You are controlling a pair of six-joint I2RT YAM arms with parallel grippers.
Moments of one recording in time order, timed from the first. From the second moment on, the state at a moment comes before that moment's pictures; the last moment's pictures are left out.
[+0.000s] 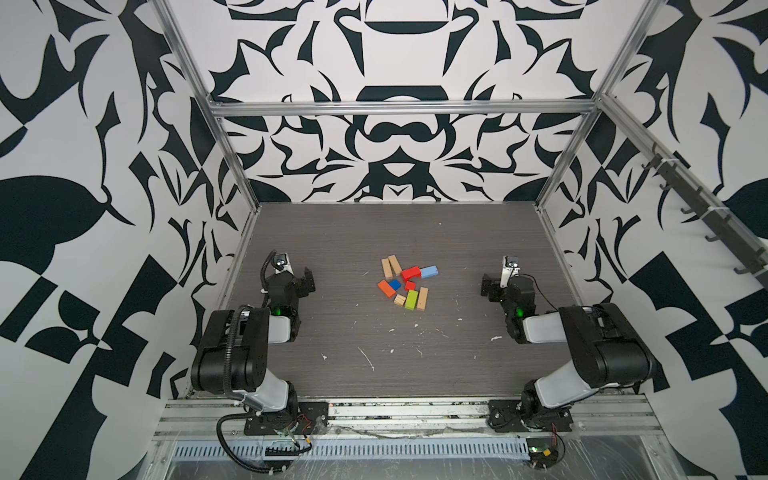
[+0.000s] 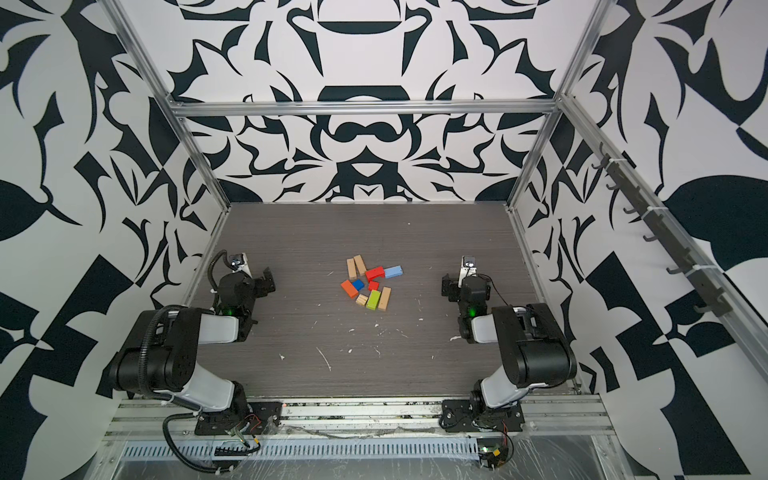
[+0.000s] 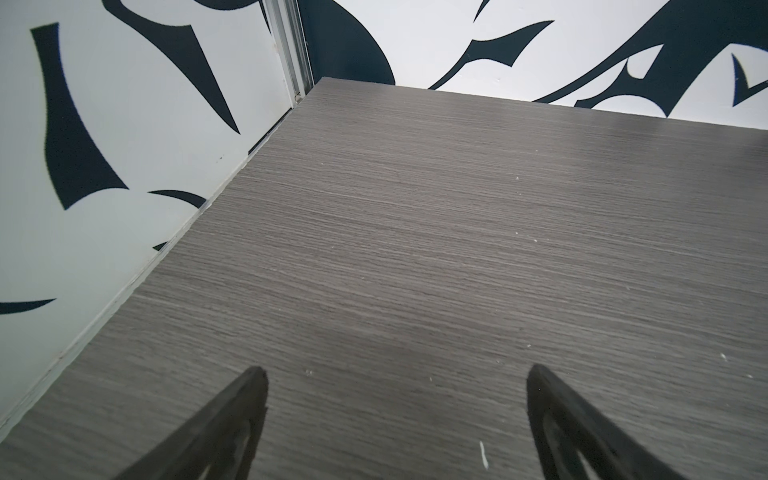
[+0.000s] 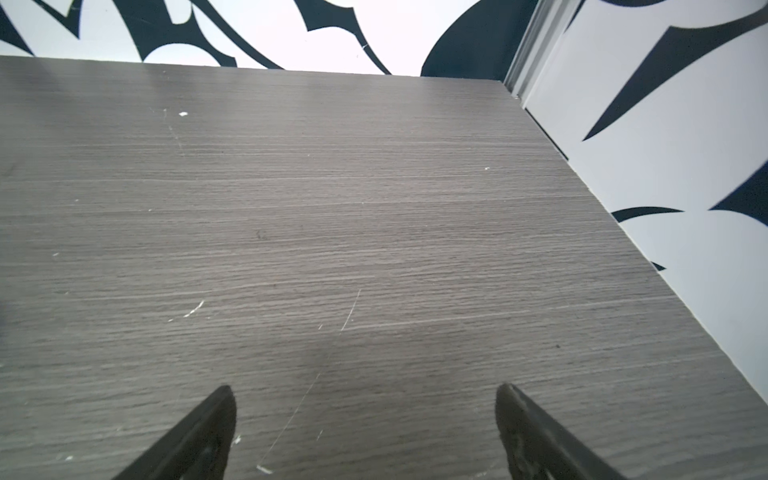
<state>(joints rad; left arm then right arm) 0.01 1.55 0.36 0.82 -0.17 -0.08 0.08 1.54 0.33 0.79 0.20 0.02</state>
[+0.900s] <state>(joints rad) -0.10 1.41 1.09 -0.26 -0.01 -0.45 0.25 1.25 0.85 -0.29 0.10 0.42</state>
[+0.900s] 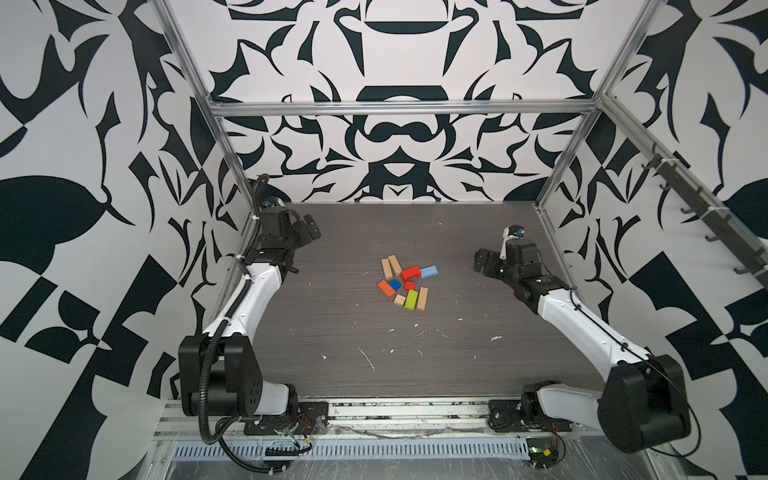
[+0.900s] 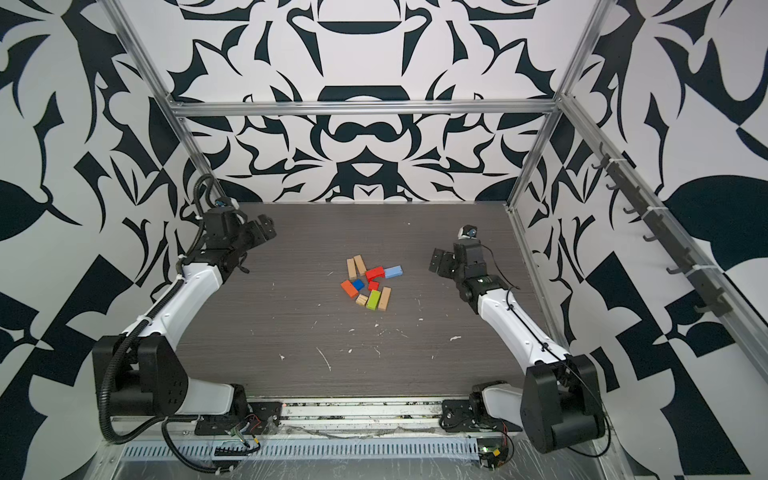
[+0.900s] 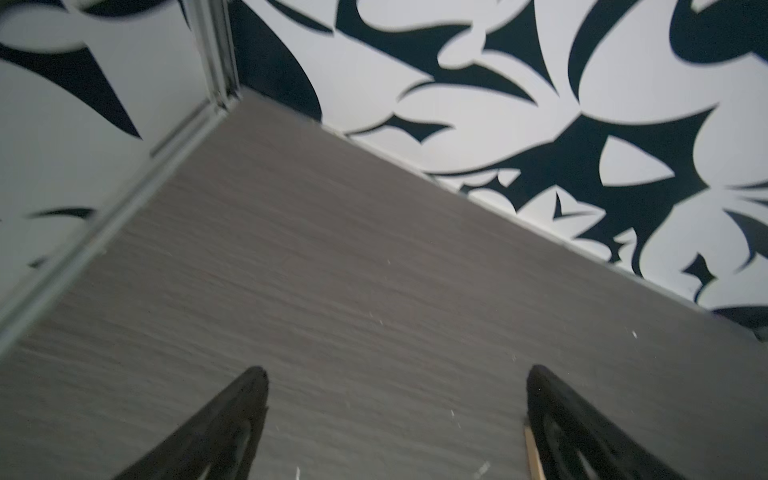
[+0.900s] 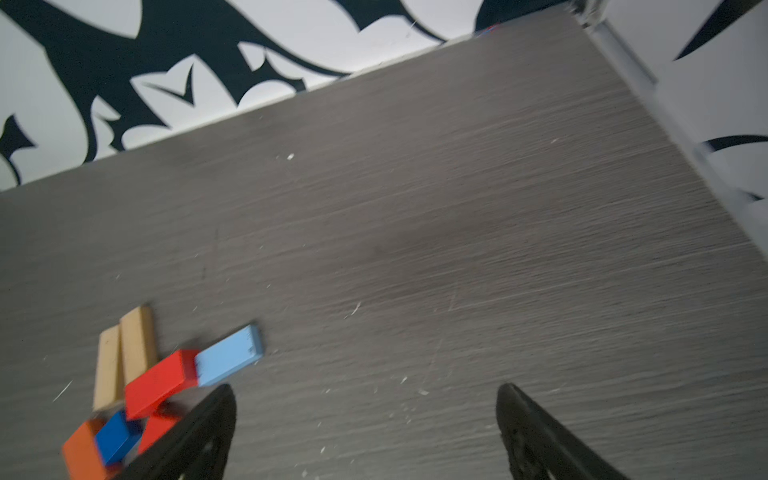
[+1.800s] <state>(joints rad) -0.23 1.27 0.81 -0.35 0.38 -0.52 0.73 1.55 0.90 -0.42 0.21 0.51</state>
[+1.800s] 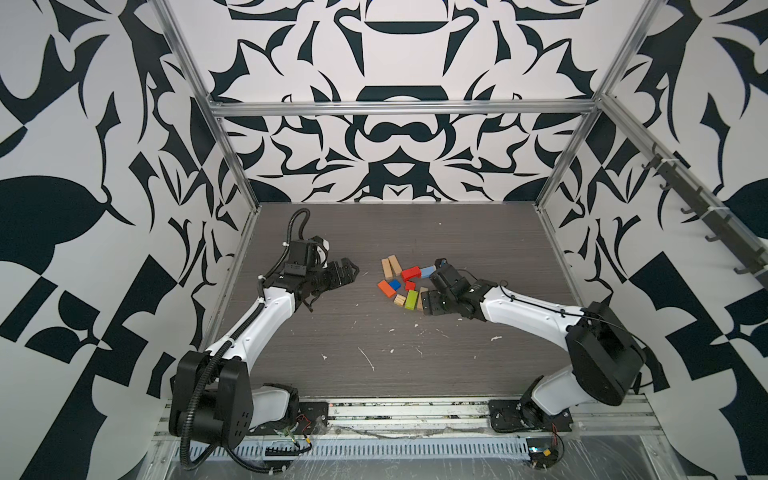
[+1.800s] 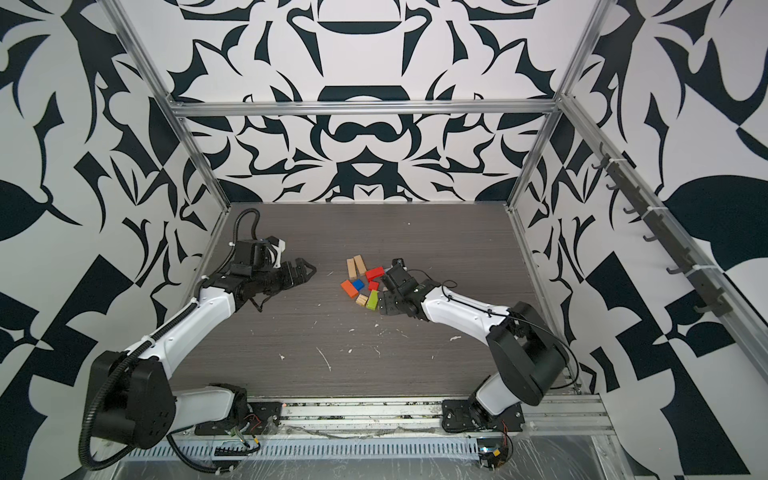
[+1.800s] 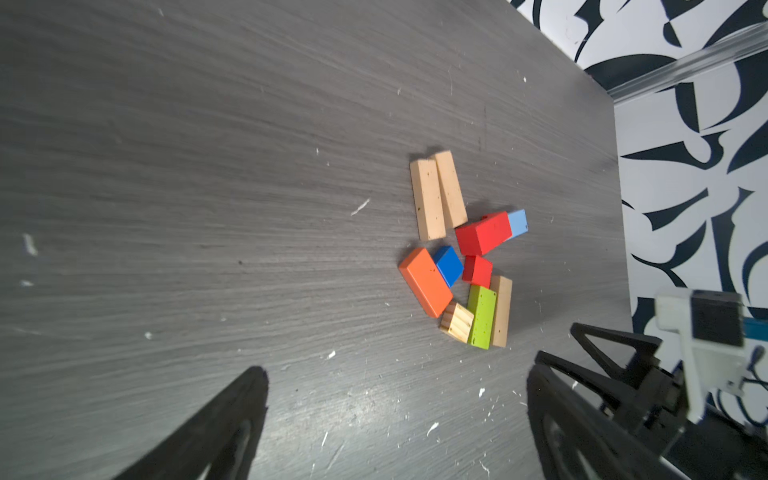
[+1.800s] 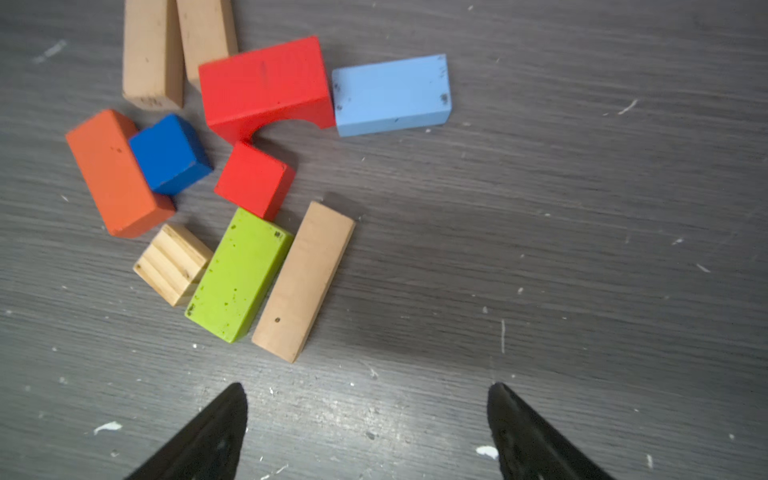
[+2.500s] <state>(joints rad) -0.23 1.16 0.68 -0.17 0.45 -0.57 0.81 1.71 0.93 -0.38 0.32 0.58</state>
